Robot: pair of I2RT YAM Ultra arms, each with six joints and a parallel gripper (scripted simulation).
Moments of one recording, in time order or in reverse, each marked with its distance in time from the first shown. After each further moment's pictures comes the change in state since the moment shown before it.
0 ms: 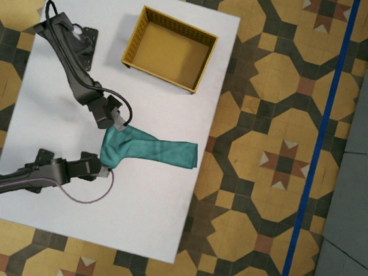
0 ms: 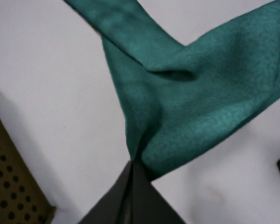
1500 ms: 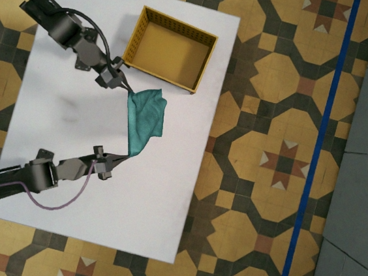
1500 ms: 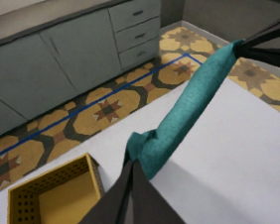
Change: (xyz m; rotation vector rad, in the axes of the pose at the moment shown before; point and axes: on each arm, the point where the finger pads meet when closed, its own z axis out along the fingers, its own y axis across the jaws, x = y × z) left arm -0.106 0.096 -0.237 -0.023 -0.663 0.053; right arm -0.206 0.091 -0.190 -0.205 -0.743 -0.286
